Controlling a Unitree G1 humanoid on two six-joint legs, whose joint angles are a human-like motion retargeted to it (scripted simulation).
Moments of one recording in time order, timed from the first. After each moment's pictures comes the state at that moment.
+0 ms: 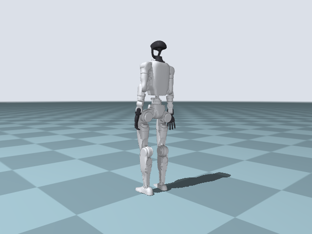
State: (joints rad) left arm 0.10 0.15 -0.17 1.44 0.68 -0.25 0.10; right arm 0.01 -0.07 0.10 1.62 -0.64 -0.01 -0.07; waist 0.01 -0.02 -0.06; left_leg -0.04 -0.07 0.00 0.02 -0.04 0.03; right_leg -0.05 -0.05 -0.27 0.06 -0.08 -0.06
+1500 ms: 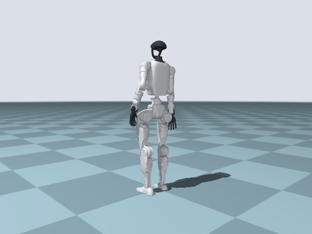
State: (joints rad) left arm 0.28 0.30 -0.25 0.97 0.74 -0.35 0.03; right arm 0.01 -0.08 0.09 1.62 -0.63 -0.01 -0.07; waist 0.01 -0.01 -0.07; left_leg -0.01 -0.05 0.07 0.01 -0.06 0.04; right_leg -0.07 -0.03 -0.19 0.07 -0.06 -0.05
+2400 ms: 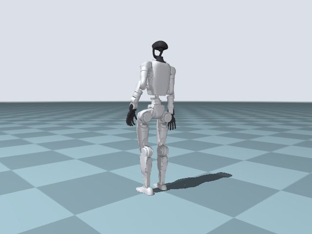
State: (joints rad) left arm 0.32 0.37 -0.12 1.04 1.16 -0.41 0.15; right arm 0.01 -0.08 0.08 1.63 -0.65 0.00 -0.07; waist 0.02 0.00 -0.09; left_leg -0.01 -0.06 0.05 0.02 -0.05 0.04; right_leg -0.07 -0.03 -0.21 0.06 -0.06 -0.06
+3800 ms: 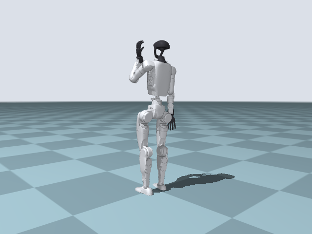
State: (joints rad) left arm -0.86 0.18 -0.25 -0.50 0.09 -0.54 0.77; right arm 0.03 -0.08 0.06 1.64 -0.63 0.00 -0.08; waist 0.07 -0.01 -0.10; left_leg -0.01 -0.07 0.02 0.02 -0.04 0.05; right_leg -0.05 -0.04 -0.24 0.07 -0.06 -0.06
